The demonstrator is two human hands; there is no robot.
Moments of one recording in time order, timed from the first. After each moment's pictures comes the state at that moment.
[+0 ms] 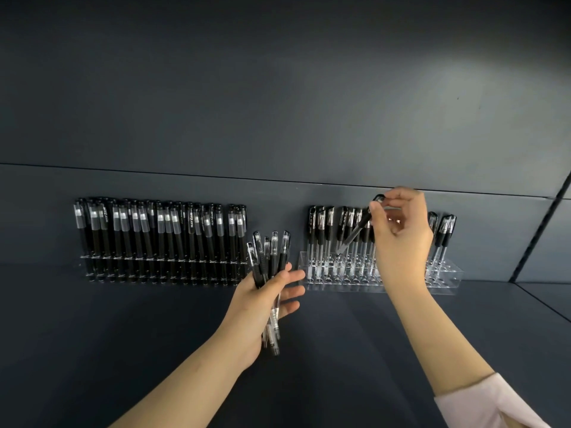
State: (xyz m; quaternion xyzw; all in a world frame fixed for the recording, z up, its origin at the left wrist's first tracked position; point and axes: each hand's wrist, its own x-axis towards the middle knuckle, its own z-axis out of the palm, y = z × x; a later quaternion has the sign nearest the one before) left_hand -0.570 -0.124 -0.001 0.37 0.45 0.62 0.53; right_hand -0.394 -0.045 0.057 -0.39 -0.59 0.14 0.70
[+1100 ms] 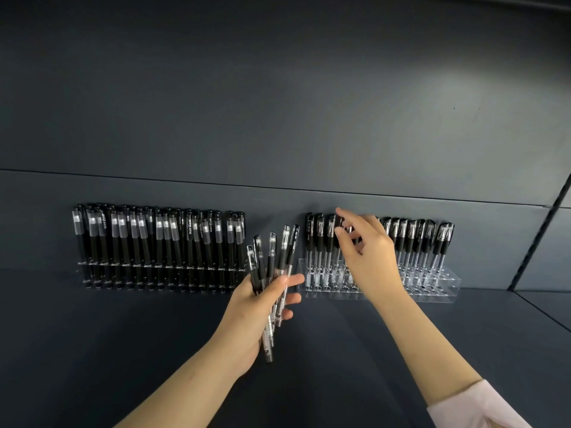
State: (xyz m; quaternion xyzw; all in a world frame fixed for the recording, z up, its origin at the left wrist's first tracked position) left_hand -0.571 -0.125 0.002 0.42 0.46 0.60 0.50; right_hand -0.401 -0.021 0.031 -0.42 -0.74 0.07 0.53
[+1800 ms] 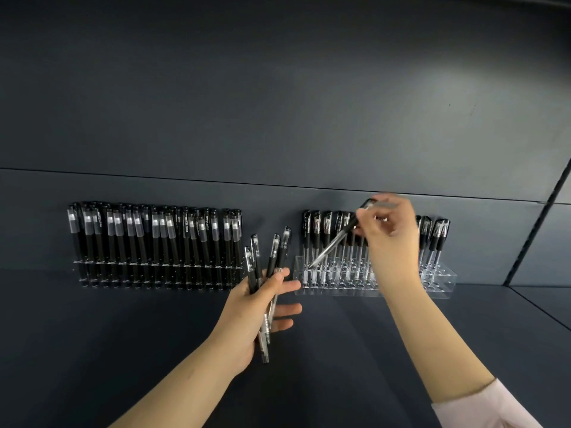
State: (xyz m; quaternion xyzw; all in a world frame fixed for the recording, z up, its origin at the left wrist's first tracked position) left_hand -0.572 -0.124 -0.001 0.37 0.46 0.59 0.54; right_hand -0.396 -0.040 0.060 -0.38 -0.56 0.27 0.69
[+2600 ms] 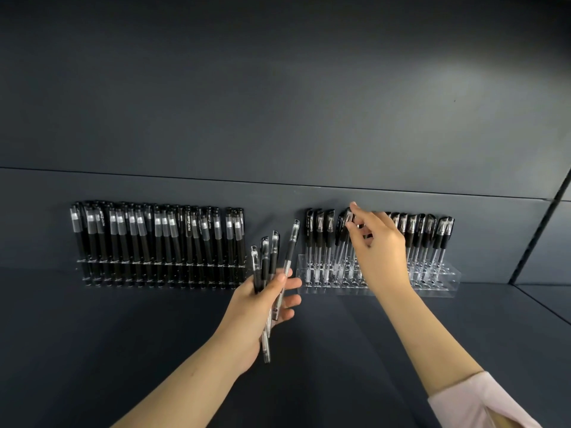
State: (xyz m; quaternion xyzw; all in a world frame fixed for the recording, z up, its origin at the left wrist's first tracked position) left_hand -0.570 -0.121 -0.003 0.37 0.47 0.60 0.53; right_hand -0.390 -0.011 0.026 -0.43 -0.71 0.01 0.55
